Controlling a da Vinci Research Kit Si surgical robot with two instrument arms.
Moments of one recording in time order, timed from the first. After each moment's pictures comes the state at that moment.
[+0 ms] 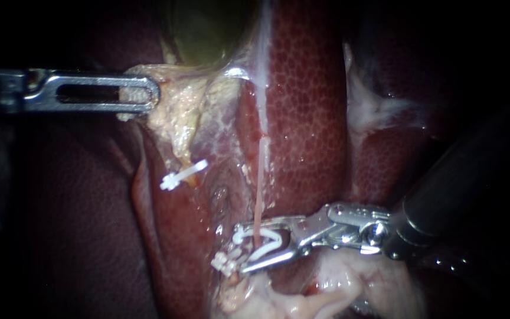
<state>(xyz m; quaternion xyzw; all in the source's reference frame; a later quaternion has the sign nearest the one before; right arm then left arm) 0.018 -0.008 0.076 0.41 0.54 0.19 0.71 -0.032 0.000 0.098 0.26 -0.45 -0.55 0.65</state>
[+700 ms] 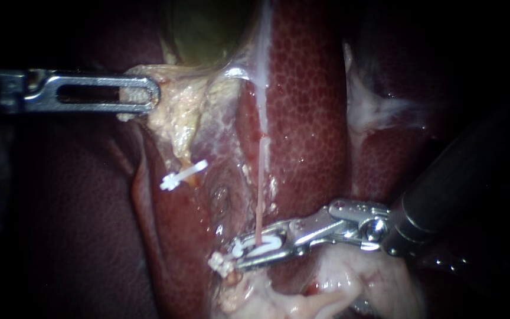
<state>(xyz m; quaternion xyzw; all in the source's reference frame) 0.017 -0.007 0.077 0.44 0.53 0.19 0.70 -0.032 0.000 0.098 0.26 -0.45 -0.55 0.65</state>
